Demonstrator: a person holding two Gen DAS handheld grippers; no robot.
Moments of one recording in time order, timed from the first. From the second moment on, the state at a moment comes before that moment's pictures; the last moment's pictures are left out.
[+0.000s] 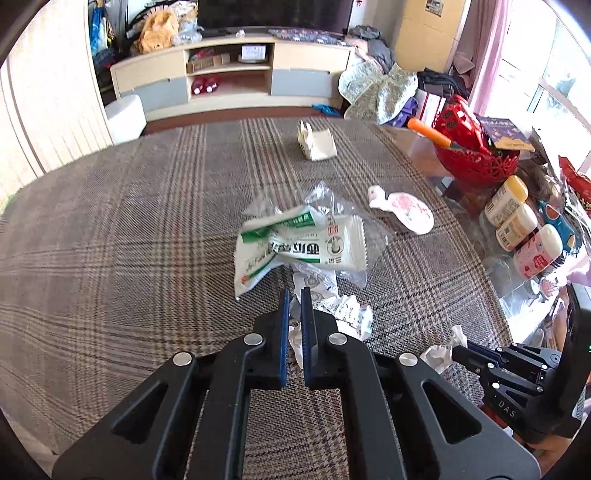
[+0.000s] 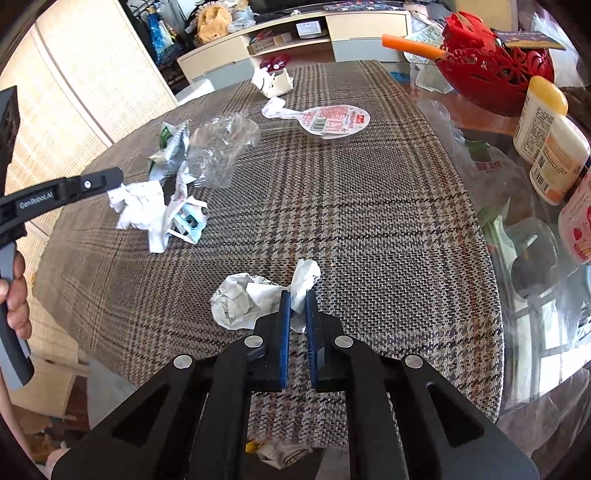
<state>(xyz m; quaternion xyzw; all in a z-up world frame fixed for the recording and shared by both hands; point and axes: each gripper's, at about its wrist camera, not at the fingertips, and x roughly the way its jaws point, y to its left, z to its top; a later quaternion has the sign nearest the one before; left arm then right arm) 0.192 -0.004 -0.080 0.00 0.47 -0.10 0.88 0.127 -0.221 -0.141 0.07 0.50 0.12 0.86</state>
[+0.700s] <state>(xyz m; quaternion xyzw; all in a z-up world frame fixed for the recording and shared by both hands) 0.018 0.000 -0.074 -0.02 0.46 -0.14 0.87 0.002 -0.215 -0.115 0.05 0.49 0.16 0.85</state>
